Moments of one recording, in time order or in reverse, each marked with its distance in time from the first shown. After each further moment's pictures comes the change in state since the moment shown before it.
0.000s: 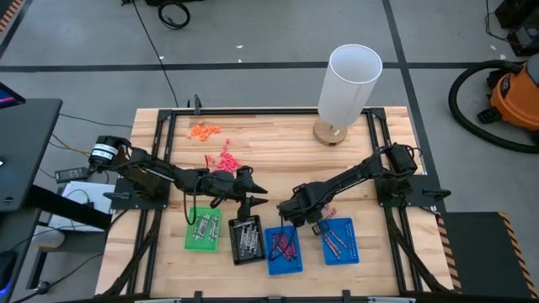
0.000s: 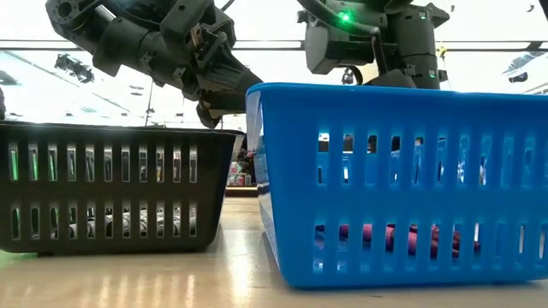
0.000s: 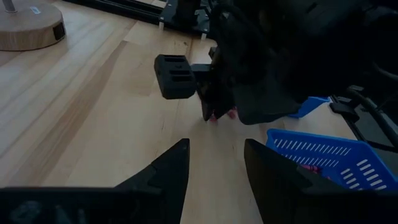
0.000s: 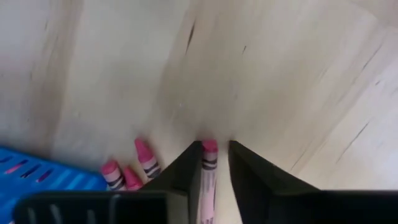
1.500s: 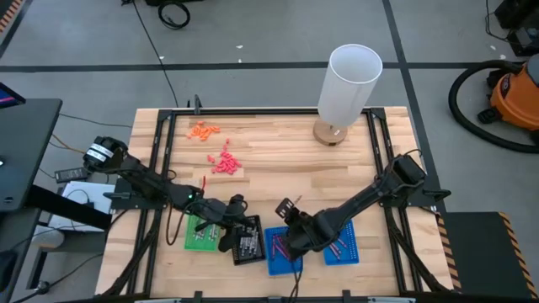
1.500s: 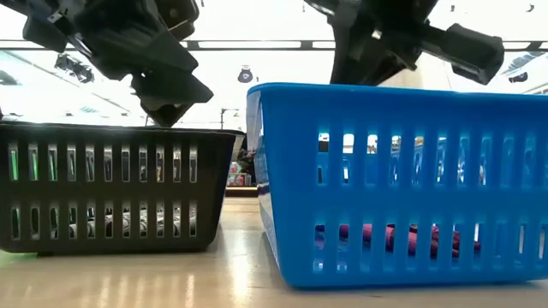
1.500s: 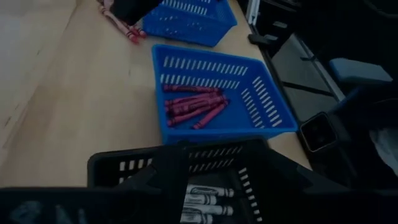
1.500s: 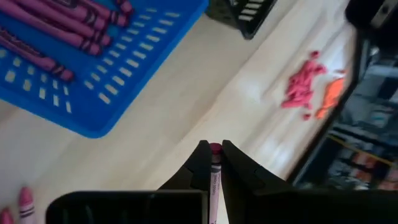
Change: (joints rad) left arm -0.264 -0.038 0.000 -0.165 0.026 -0.141; right arm 0.267 -0.002 0.241 0.020 0.652 -0.310
